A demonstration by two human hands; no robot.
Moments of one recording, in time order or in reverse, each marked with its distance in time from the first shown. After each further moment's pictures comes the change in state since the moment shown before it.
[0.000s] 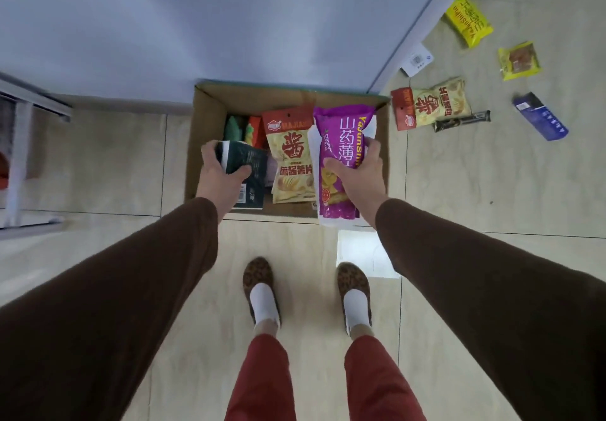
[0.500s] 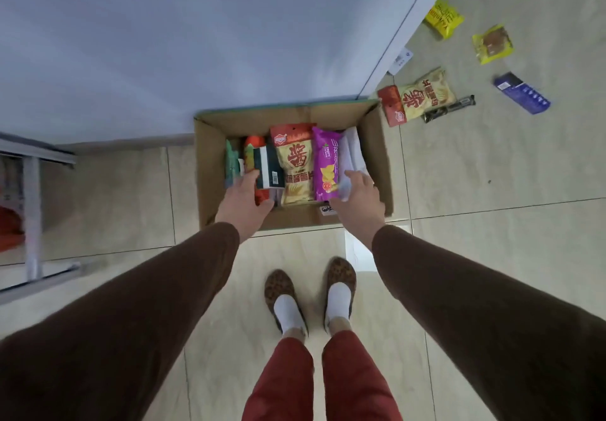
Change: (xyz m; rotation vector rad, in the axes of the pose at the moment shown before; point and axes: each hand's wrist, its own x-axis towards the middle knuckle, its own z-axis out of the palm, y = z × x) left_hand 0.006 0.000 -0.013 0.629 -0.278 0.340; right_hand -0.044 -0.003 0.025 -0.437 0.025 0.017
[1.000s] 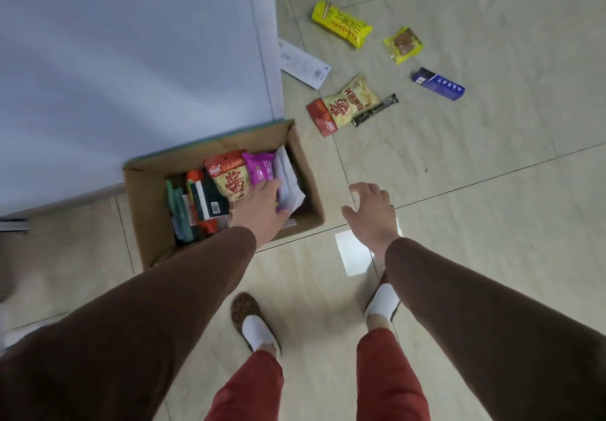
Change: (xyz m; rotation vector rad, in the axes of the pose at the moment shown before) left_hand -0.001 0.189 0.071 0.280 -0.088 0.268; right_hand -0.015 0.133 -0.129 -0.020 0.133 0.052
